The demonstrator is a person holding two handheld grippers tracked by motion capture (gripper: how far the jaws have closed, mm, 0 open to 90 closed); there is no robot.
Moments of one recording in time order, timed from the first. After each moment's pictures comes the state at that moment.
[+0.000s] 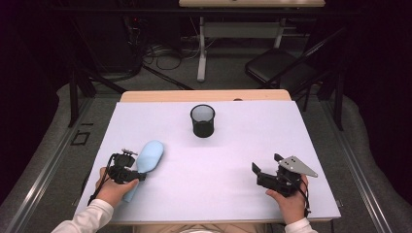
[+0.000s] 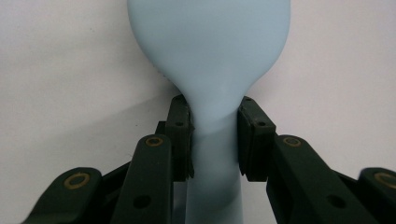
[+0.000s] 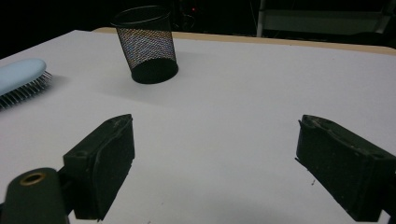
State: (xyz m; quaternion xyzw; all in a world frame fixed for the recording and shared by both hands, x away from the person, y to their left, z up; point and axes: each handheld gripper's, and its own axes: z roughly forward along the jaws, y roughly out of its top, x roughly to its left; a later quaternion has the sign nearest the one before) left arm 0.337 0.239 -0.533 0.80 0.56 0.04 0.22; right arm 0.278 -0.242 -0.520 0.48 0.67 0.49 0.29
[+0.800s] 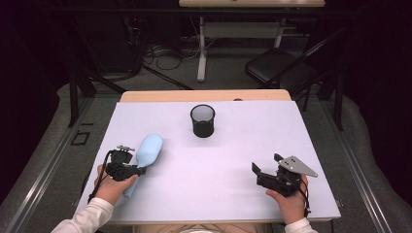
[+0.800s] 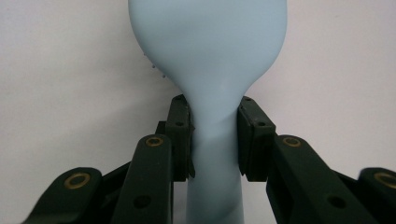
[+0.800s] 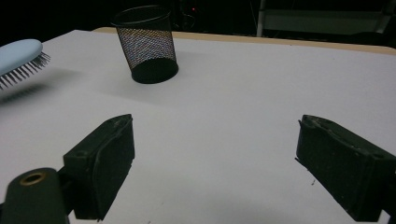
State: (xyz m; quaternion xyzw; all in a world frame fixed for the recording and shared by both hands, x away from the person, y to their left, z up) left arm 0.339 0.241 -0.518 0.78 0.55 0.06 0.27; right arm 0.278 -0.242 -0.520 0.48 0.67 0.49 0.29
